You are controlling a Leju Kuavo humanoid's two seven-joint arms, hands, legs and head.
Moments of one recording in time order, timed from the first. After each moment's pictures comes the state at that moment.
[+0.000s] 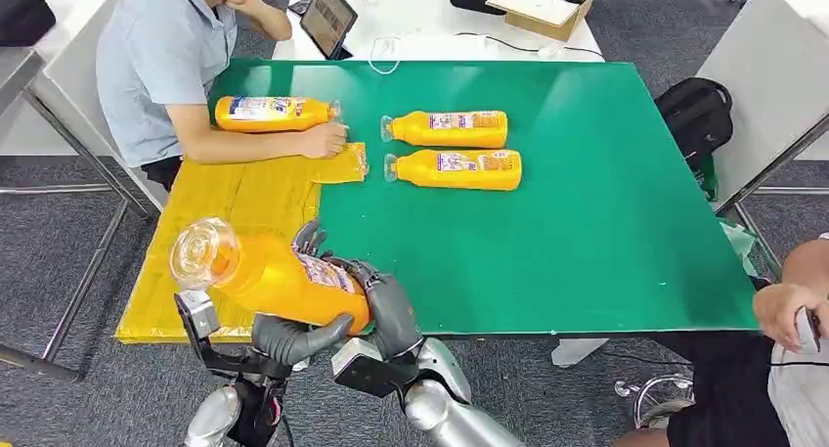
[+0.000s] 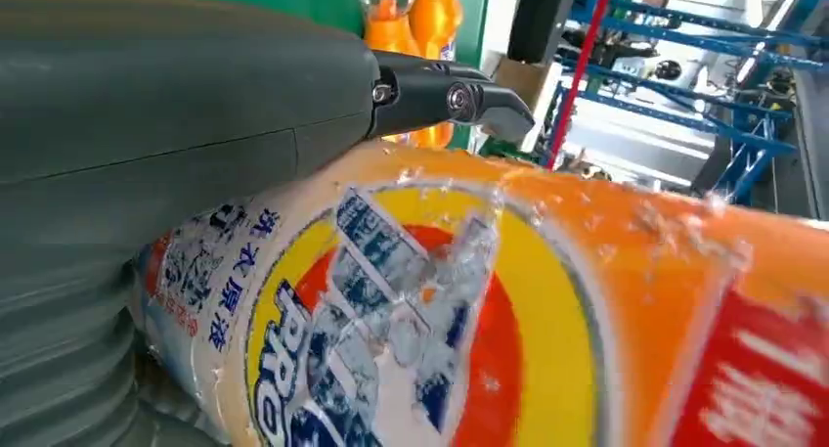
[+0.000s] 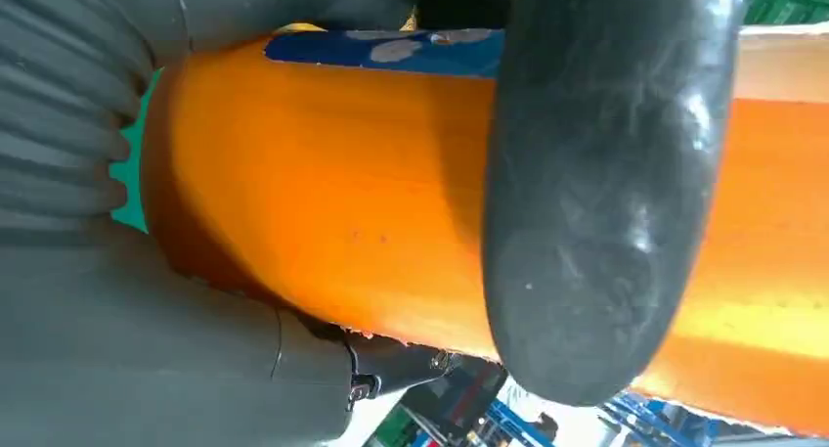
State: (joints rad) left arm -0.02 -0.12 -0.39 -1.51 0.28 -0.08 -0.41; right arm -0.29 0.24 0.61 -0.96 0.34 -0.41 -0.69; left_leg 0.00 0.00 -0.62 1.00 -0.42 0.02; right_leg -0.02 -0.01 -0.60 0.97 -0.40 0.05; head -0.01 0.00
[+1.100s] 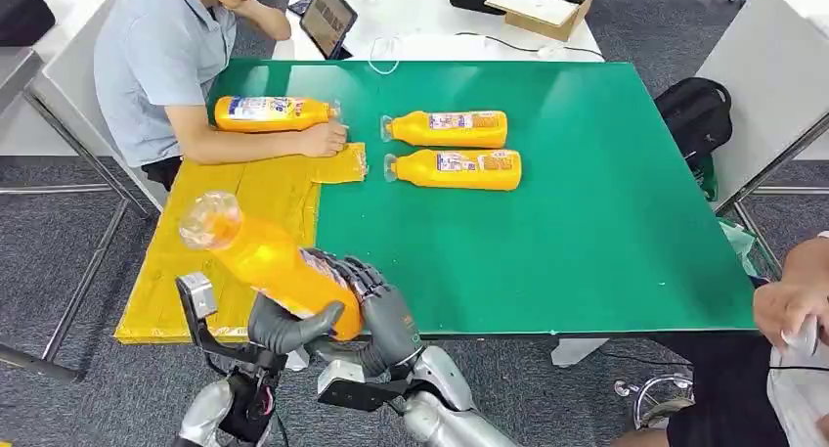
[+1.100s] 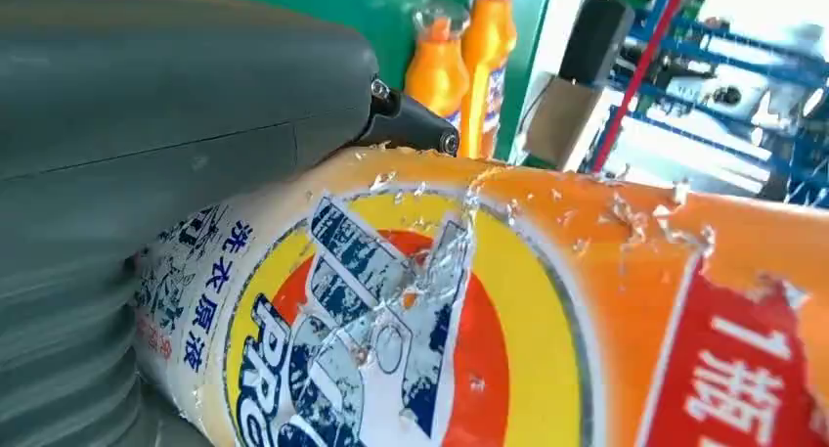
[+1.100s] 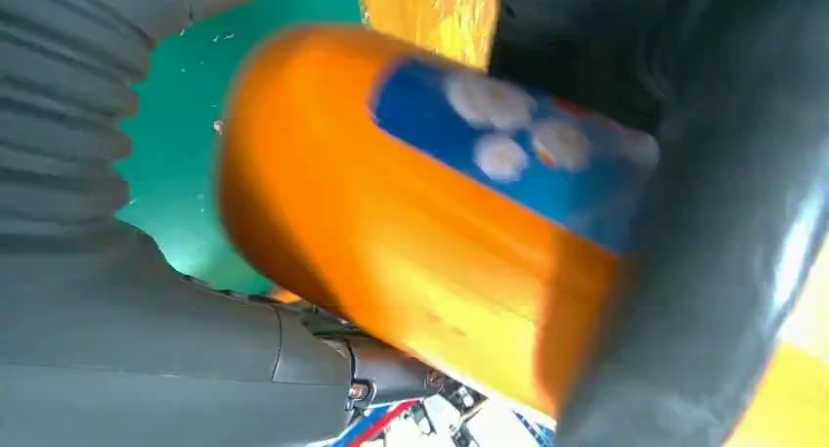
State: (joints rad) left arm -0.06 -0.11 -0.36 -1.46 0.38 -0.07 -0.31; right arm -0.30 0.25 0.64 -0.85 0.52 -0.59 -0.65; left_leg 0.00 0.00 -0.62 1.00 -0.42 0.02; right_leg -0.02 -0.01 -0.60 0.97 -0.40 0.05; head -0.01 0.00
